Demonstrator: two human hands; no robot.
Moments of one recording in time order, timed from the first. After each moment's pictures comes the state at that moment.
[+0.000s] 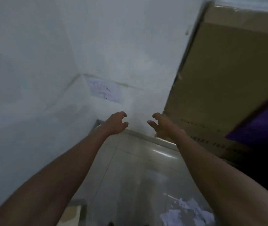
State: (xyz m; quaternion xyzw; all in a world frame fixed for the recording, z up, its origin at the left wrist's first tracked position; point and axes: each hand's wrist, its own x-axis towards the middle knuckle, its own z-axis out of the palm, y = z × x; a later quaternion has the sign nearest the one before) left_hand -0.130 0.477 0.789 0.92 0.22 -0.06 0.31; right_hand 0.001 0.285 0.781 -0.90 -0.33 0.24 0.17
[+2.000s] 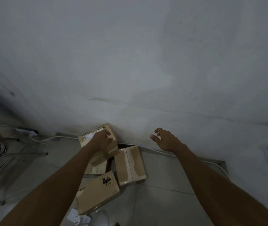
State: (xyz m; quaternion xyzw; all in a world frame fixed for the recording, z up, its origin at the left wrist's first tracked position) left_hand -0.691 0.421 0.724 0.46 0.82 0.17 0.29; right_hand -0.417 0.549 0.746 -0.47 -0.82 0.33 -0.02
